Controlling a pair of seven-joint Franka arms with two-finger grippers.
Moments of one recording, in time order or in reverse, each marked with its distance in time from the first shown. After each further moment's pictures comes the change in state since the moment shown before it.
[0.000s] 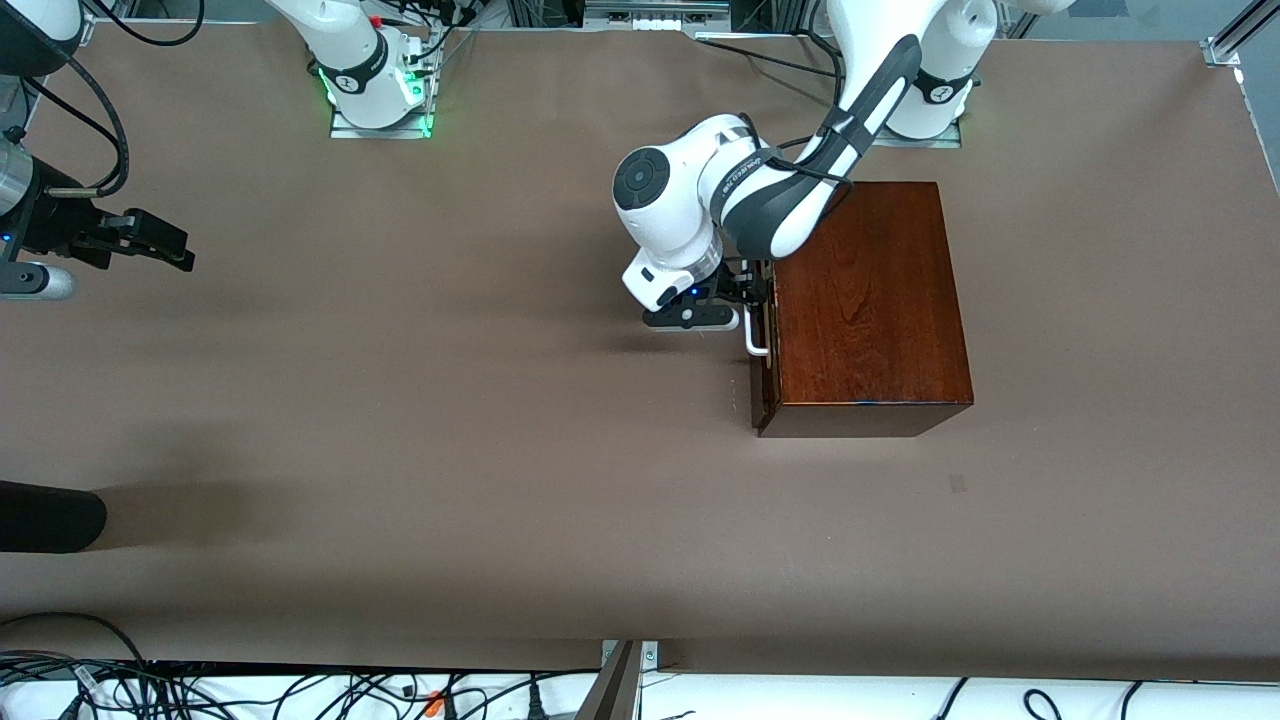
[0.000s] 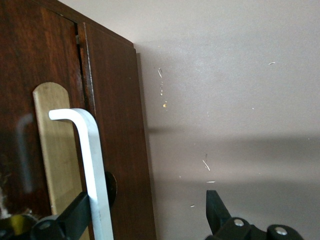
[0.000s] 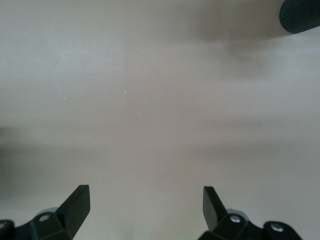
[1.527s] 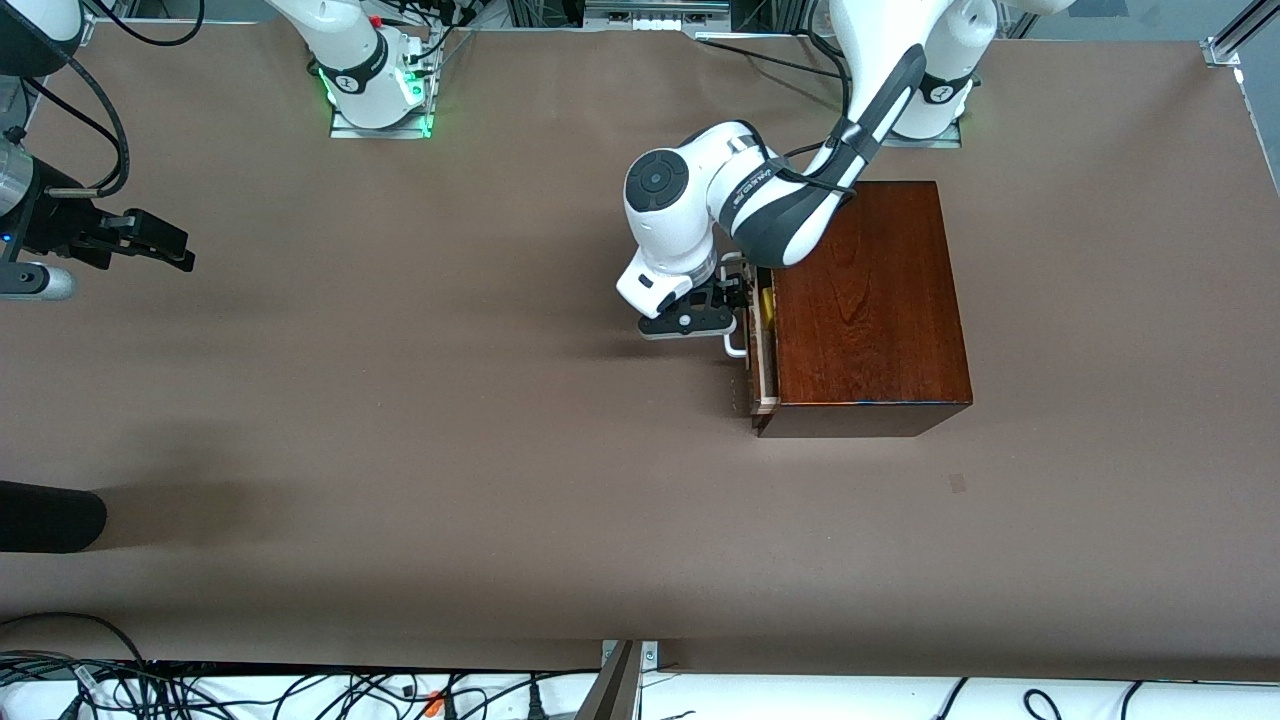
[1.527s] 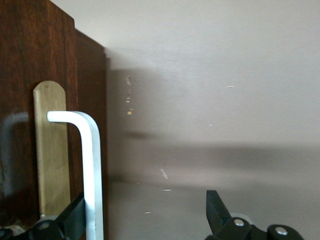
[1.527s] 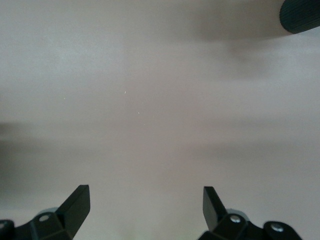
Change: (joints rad) left arm 0.000 0.000 0.013 -0.003 -0.114 0.166 -0.057; right arm 0.000 0.000 0.000 0.000 0.000 0.000 0.000
